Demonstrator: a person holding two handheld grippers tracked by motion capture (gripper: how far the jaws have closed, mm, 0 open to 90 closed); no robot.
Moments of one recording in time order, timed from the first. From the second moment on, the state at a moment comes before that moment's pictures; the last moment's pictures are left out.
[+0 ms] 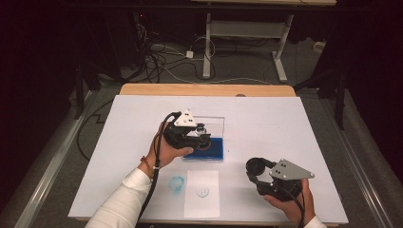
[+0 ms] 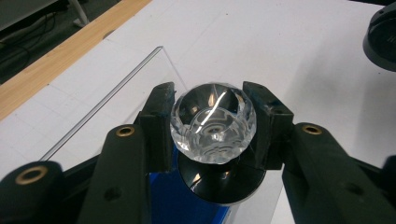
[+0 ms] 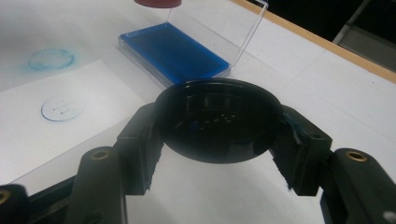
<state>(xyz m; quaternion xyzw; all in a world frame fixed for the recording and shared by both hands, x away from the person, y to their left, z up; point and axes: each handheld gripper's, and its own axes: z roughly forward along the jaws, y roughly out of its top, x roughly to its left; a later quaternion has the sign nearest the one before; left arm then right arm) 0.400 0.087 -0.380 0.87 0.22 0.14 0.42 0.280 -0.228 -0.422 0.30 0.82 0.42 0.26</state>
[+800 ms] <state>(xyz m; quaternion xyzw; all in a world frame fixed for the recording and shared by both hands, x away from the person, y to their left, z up) 0.410 0.082 -0.412 0.88 0.25 0.16 0.36 0.277 -0.228 -0.424 0.30 0.82 0.41 0.27</state>
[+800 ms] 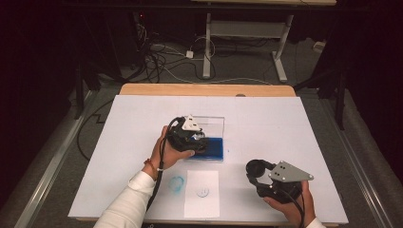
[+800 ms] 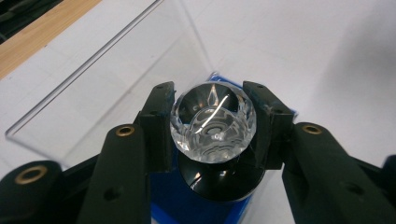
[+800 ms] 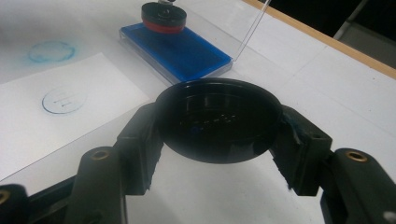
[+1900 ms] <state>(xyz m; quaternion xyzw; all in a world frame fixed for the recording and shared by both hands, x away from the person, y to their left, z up) 0.412 0.098 -0.437 0.88 0.27 0.14 0.37 0.279 -0.228 -0.427 0.30 0.83 0.40 0.25</state>
